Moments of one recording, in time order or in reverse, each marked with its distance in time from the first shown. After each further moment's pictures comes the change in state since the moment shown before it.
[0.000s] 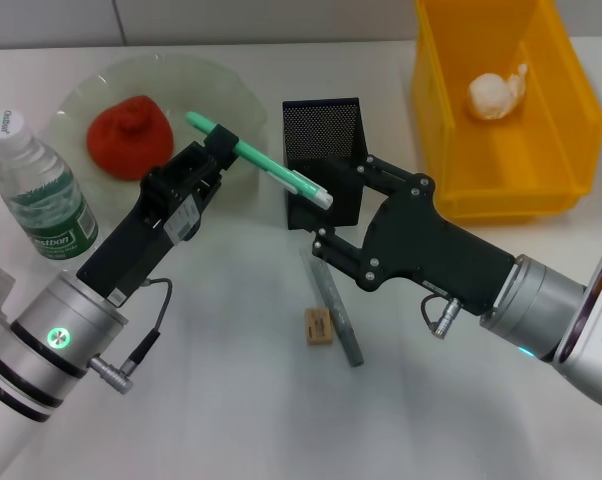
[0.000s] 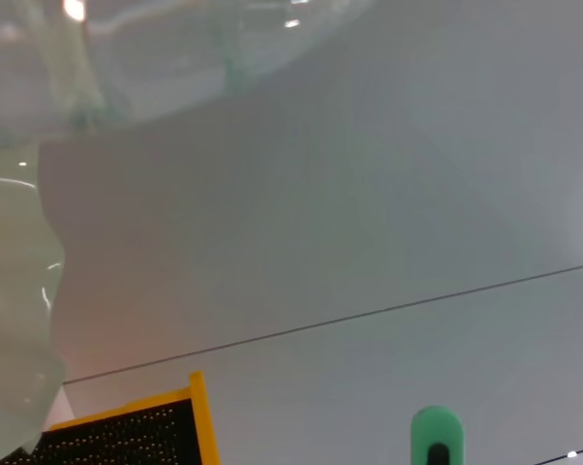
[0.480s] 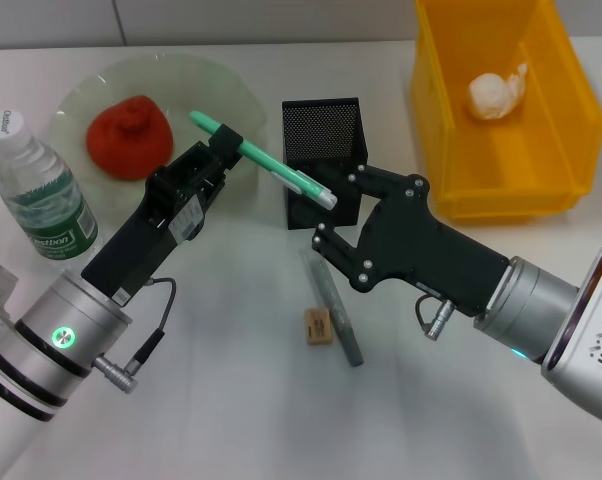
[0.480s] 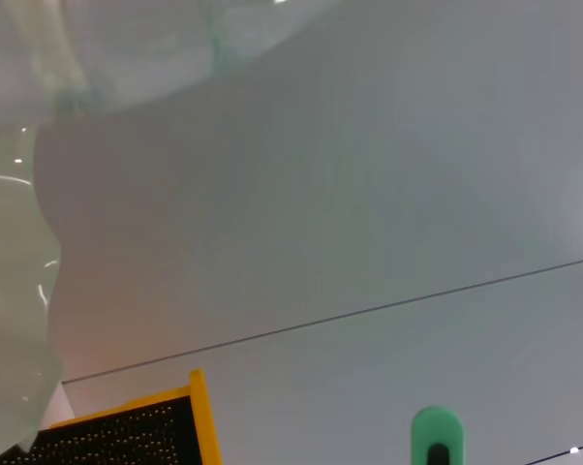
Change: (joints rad) left arm -0.007 0.000 -0.003 -0.013 0.000 -0.004 0.021; right arm 0.003 0.000 0.004 0.025 0.005 0.013 -0.055
